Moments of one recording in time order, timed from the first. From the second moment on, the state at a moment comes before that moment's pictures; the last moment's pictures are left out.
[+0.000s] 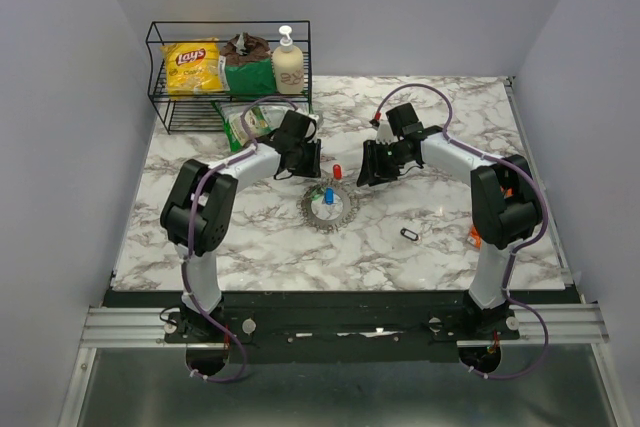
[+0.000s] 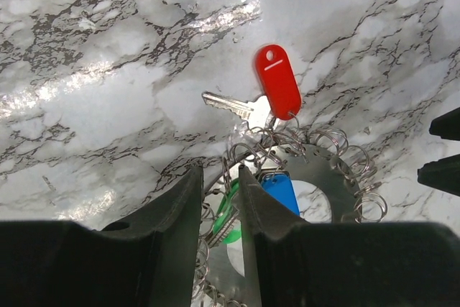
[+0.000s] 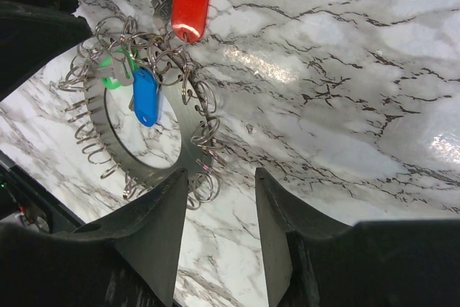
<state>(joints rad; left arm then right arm) -0.47 1.90 1.28 -0.26 0.17 -0.30 0.38 1.92 1.34 -0.49 -0.46 0.26</state>
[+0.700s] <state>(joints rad) -0.48 1.94 1.29 -0.27 0.17 -0.30 0.38 1.92 1.33 -0.49 -0.46 0.26</state>
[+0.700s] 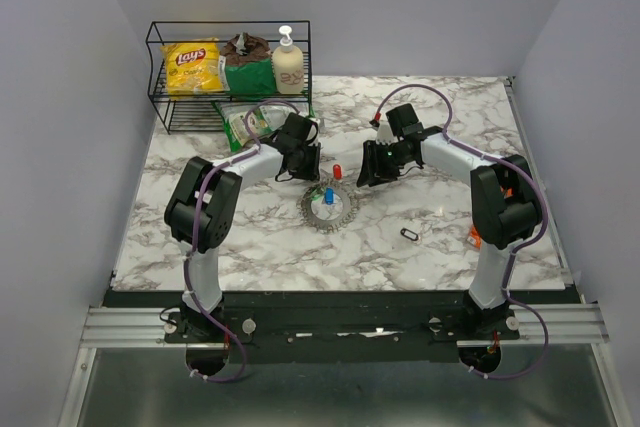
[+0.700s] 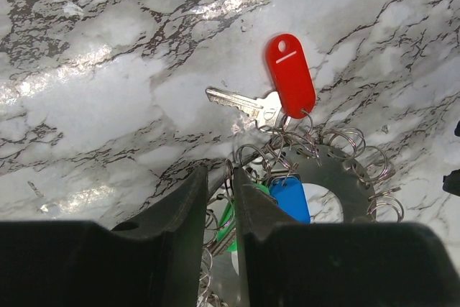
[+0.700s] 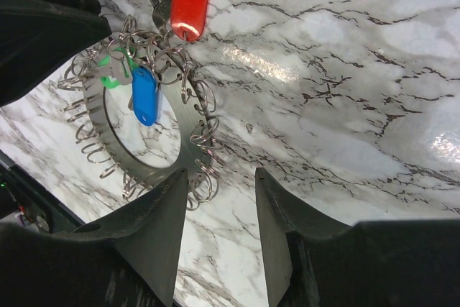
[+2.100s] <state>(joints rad) -0.48 1.79 1.21 -0.22 0.23 -0.25 0.38 1.87 1.33 -0.49 -0.47 0.26</state>
